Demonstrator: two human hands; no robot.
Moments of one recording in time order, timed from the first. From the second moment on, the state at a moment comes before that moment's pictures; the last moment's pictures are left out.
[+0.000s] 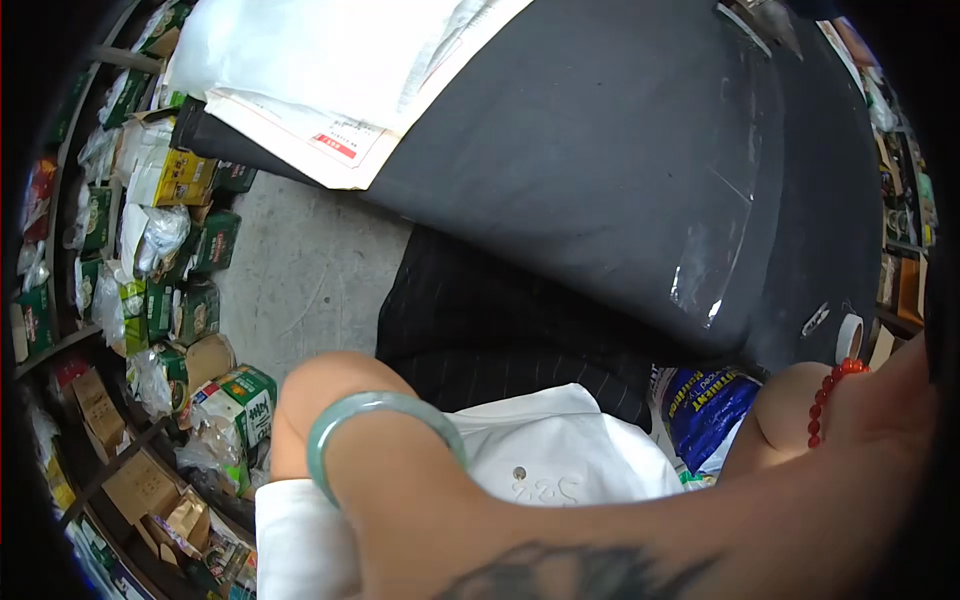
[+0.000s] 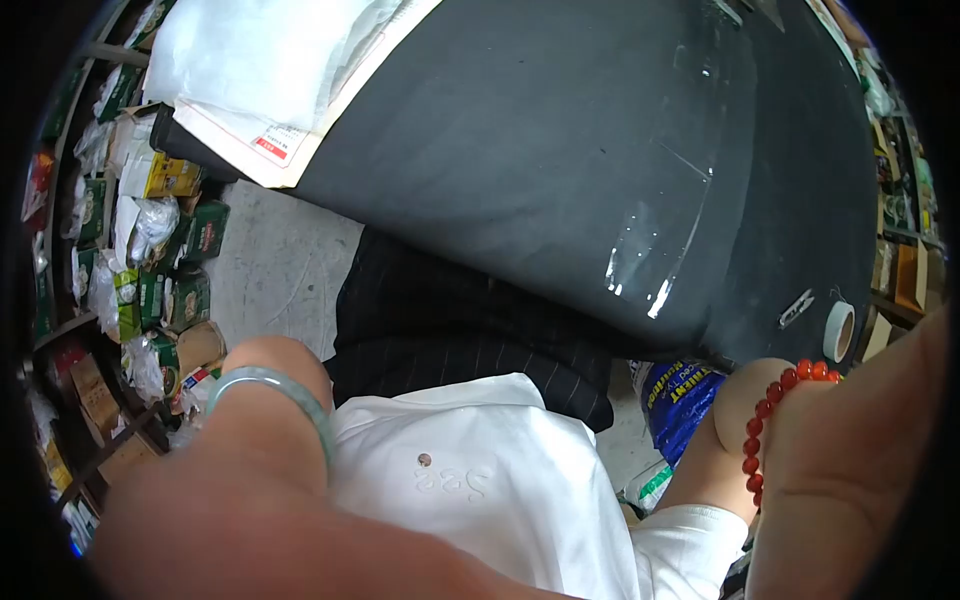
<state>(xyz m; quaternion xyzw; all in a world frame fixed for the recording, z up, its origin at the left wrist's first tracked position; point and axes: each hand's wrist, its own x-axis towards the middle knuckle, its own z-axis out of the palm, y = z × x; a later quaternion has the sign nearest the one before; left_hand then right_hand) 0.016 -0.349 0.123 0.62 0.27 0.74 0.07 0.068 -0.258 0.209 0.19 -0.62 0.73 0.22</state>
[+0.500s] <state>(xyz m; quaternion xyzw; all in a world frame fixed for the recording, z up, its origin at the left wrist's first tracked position) 0.062 -0.350 0.123 0.61 0.26 0.74 0.05 0.231 -0.202 0.126 0.23 -0.56 0.77 0.21</state>
